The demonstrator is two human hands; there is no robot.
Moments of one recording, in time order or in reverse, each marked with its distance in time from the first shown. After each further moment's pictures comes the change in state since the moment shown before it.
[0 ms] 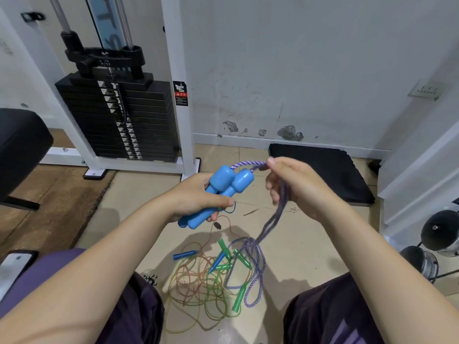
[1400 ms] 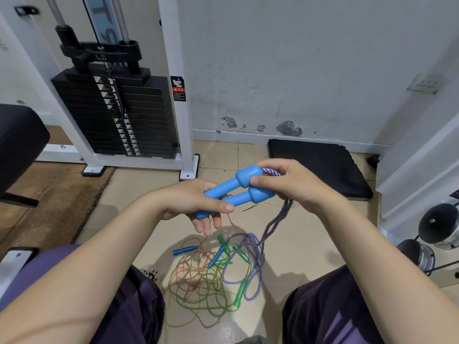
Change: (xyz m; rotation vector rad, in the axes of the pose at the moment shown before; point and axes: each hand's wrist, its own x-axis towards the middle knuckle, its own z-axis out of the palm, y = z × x) left_hand -0.003 -0.002 -0.006 0.100 -0.246 -0.152; right_hand -0.001 -0.001 0.003 -0.290 -0.135 -0.017
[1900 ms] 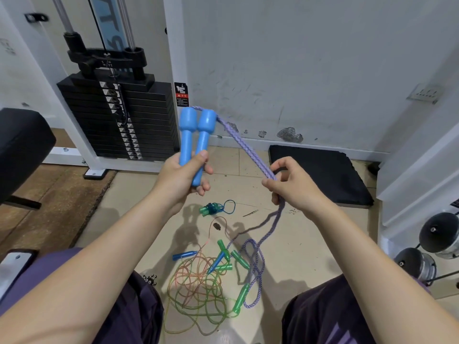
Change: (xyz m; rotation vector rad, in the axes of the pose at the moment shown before) left_hand 0.008 0.007 -0.005 -0.603 0.718 0.360; right_hand 0.009 0.014 -0.001 -0.057 0.267 0.115
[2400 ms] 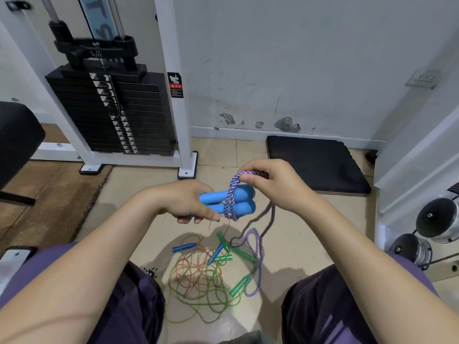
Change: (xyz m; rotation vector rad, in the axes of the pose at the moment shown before) left_hand -0.004 -0.007 -0.015 0.964 -0.749 -0.304; right_hand -0.017 -0.019 0.022 -0.237 -0.122 -0.330
